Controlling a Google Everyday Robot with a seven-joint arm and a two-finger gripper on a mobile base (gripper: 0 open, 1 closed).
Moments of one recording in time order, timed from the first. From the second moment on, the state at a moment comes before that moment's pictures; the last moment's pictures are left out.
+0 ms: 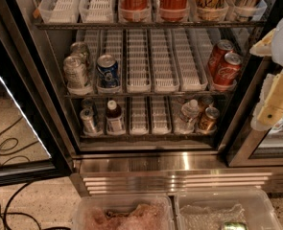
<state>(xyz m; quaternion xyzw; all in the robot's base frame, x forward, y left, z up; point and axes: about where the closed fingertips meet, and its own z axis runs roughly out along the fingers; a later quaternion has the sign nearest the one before) 0.438 -0.217 0.976 -0.60 0.78 -0.03 0.16</state>
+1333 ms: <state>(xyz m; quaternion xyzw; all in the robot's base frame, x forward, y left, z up) 0.441 -0.228 0.963 -0.45 0.82 0.05 0.36</state>
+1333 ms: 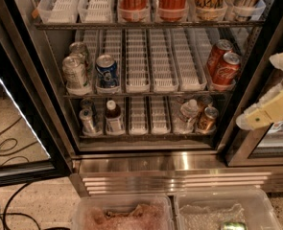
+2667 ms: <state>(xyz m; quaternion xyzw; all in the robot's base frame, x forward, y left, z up) 0.481 -0.217 0.993 -0.39 0.77 0.04 0.50</state>
